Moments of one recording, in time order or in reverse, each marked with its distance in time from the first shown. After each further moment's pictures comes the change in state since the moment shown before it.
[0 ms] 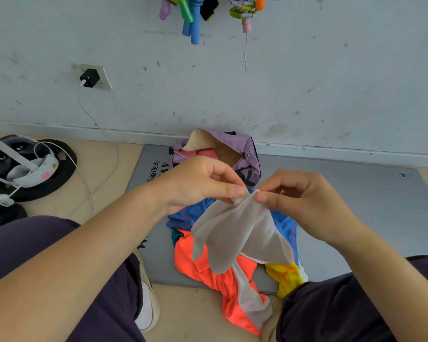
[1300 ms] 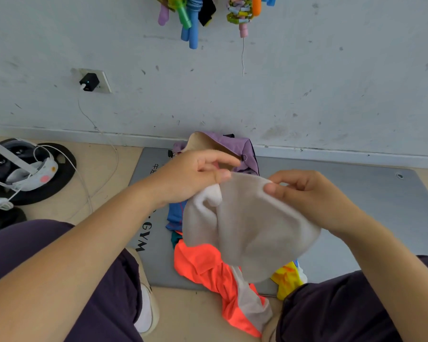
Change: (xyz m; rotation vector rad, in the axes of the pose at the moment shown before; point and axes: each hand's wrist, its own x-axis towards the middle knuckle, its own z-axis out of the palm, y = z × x) left_hand -0.001 0.001 -0.017 0.356 0.112 0.133; right_hand 0.006 0.009 -0.019 -0.038 -0.053 0.204
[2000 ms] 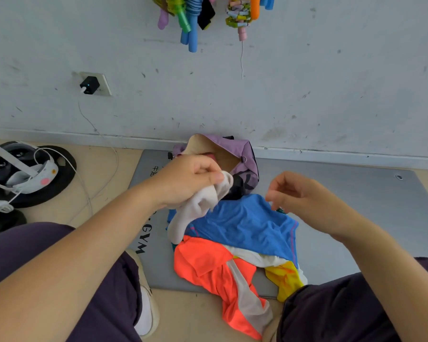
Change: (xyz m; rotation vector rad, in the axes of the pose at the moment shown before) left_hand 0.008 -0.015 -0.001 0.043 0.069 -0.100; right_hand 0.004 0.015 -0.005 -0.177 0.034 0.055
